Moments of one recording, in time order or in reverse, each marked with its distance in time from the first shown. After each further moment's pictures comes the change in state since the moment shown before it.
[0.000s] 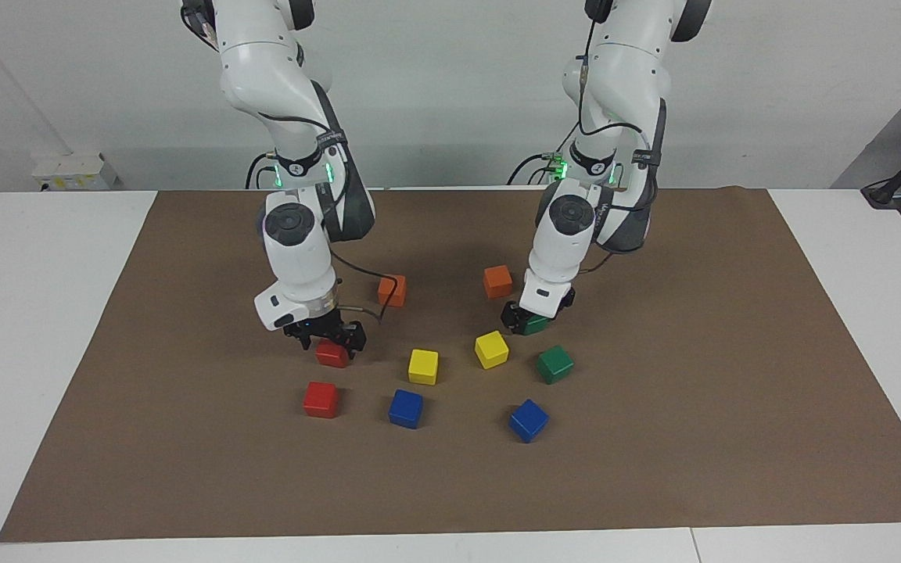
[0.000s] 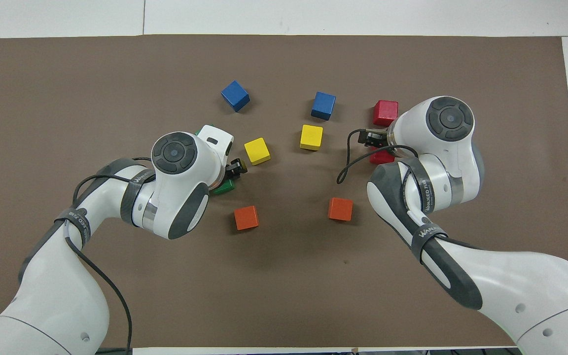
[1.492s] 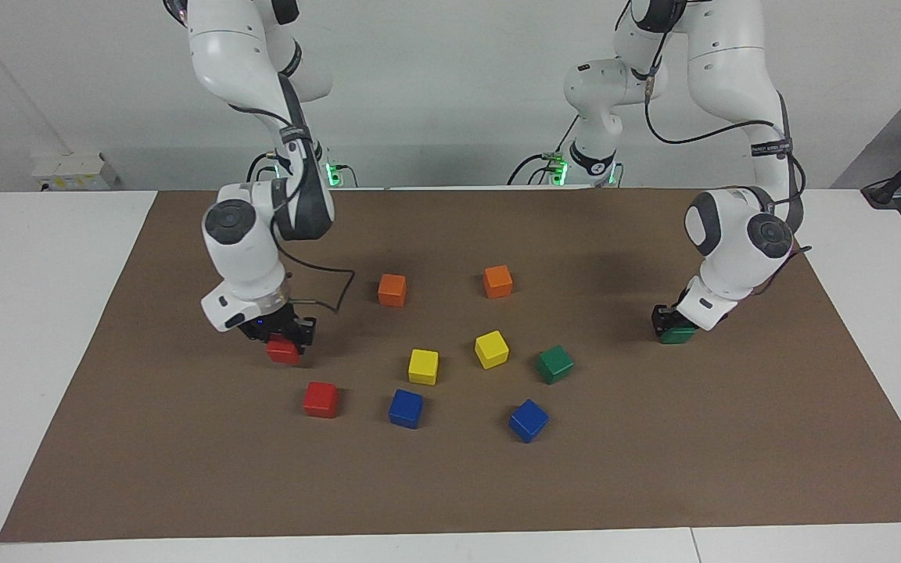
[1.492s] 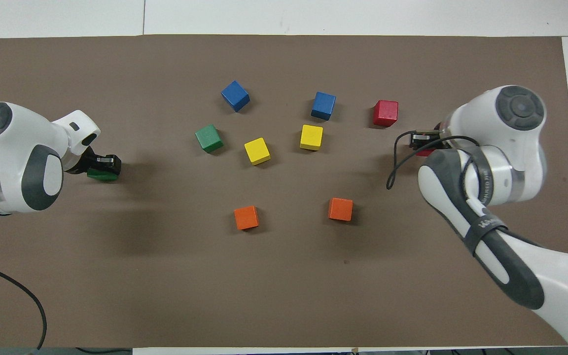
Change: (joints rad) left arm 0.469 -0.021 0.027 0.008 0.004 -0.111 0.861; right arm -0.192 -0.093 -0.013 -0.050 0.000 -0.083 -0.354
